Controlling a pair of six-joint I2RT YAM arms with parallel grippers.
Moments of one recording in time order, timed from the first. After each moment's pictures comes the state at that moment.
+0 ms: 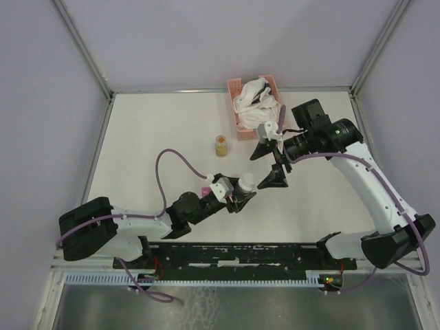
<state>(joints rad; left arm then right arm) -1.16 1.34 0.40 1.10 -0.15 0.04 0.46 1.31 1.45 -0.99 -1.04 -0.65</state>
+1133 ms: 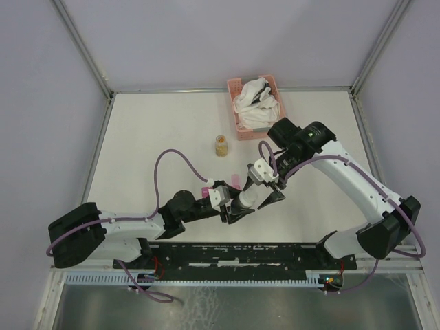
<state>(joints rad) -1.10 1.21 0.35 0.97 0.24 0.01 0.63 1.42 1.48 -1.49 -1.05 -1.56</state>
